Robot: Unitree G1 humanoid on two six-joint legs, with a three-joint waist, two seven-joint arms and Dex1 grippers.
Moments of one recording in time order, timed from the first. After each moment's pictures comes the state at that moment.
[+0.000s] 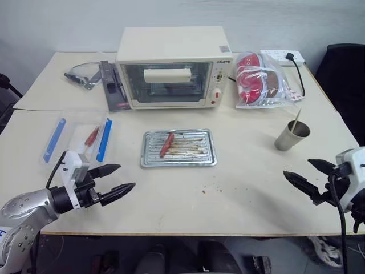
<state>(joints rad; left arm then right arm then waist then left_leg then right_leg) 0.16 0.79 0.40 -0.46 -0.77 0.65 -0.77 0.22 -0.79 -0.66 -0.59 0.72 0.83 0.59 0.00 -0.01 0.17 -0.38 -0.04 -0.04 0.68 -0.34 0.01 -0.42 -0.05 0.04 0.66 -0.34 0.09</state>
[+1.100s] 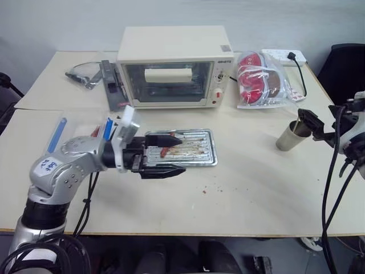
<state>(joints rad) -0.59 0.67 -0.02 -0.28 -0.85 0.81 -0.98 -0.38 -0.76 -0.49 -0.25 0.64 0.87 0.24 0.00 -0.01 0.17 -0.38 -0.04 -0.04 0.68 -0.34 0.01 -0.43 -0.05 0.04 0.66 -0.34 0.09</state>
